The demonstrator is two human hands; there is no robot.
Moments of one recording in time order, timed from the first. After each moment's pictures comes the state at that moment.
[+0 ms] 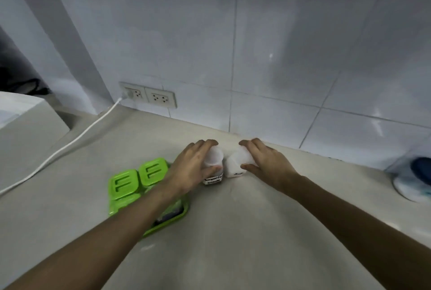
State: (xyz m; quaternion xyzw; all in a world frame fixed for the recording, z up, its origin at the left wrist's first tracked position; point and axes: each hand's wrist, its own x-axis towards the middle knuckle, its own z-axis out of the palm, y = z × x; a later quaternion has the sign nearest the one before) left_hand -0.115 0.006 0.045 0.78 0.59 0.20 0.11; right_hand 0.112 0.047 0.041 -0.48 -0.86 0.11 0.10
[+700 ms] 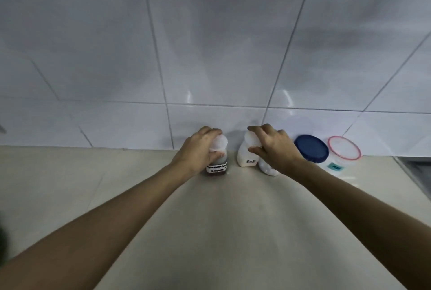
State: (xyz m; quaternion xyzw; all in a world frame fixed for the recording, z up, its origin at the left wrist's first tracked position) left_hand 0.244 0.093 0.035 0.84 0.46 0.20 0.19; right_hand 0.467 0.053 0.037 -0.66 -0.75 -0.01 0.07
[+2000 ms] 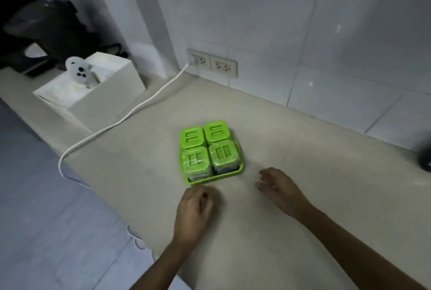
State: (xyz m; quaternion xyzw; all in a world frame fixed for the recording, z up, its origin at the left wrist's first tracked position) left_hand -0.161 -0.201 -0.033 0.54 0.75 0.35 0.12; right_hand 0.052 -0.074 -0.014 -0.50 -0.74 0.43 0.13
